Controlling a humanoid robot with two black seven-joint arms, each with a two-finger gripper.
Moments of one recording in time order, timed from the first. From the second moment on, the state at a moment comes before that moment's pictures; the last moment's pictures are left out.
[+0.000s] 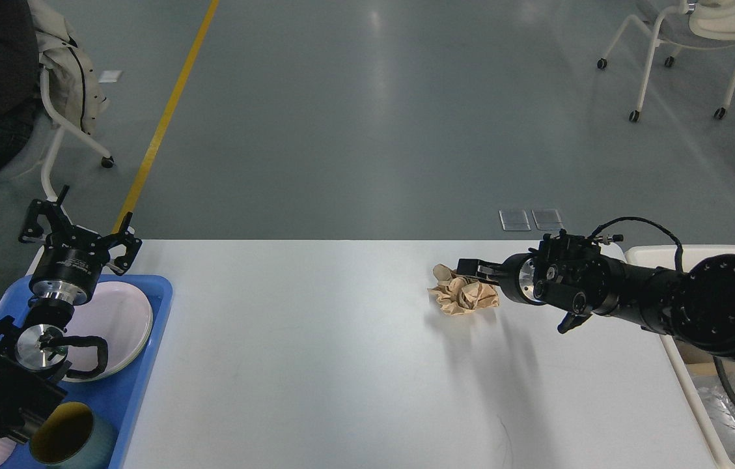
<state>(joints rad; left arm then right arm) -0.67 0.29 -0.75 -0.23 -0.34 -0.67 -0.33 1.15 -0.06 -0.85 0.55 -0.20 0.06 0.06</state>
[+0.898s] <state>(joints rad) -0.67 0.29 -0.75 -0.23 -0.34 -0.67 -0.33 1.02 0.00 -0.76 0.52 -0.26 -0.03 0.04</state>
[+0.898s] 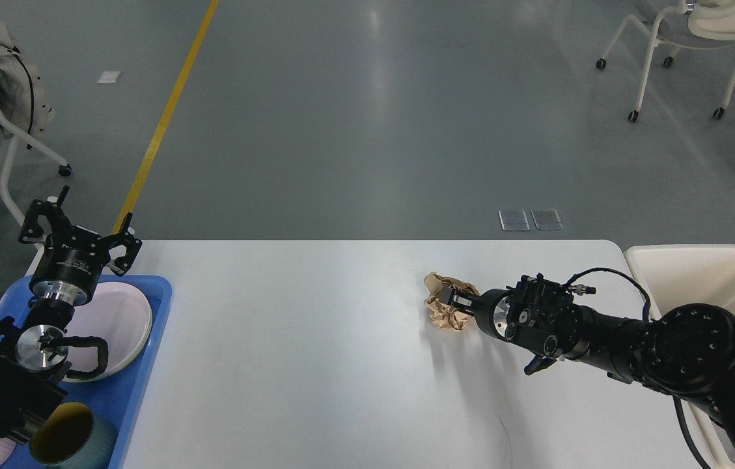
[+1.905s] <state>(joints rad) -0.67 0.29 -0.75 -0.23 -0.34 -0.67 -0.33 2.58 -0.54 -1.44 1.37 -0.69 0.86 0.22</state>
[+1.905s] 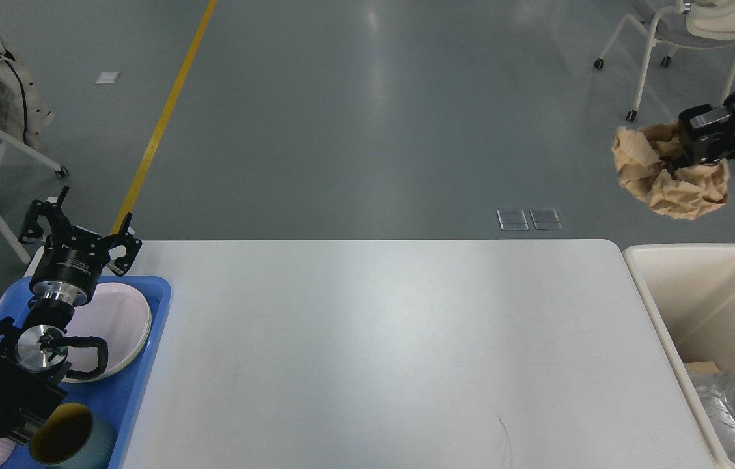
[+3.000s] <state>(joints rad) -0.67 0.29 -0.75 -0.23 -0.34 -0.67 -0.33 0.80 -0.62 -0.93 0.36 -0.33 0.03 0.20</state>
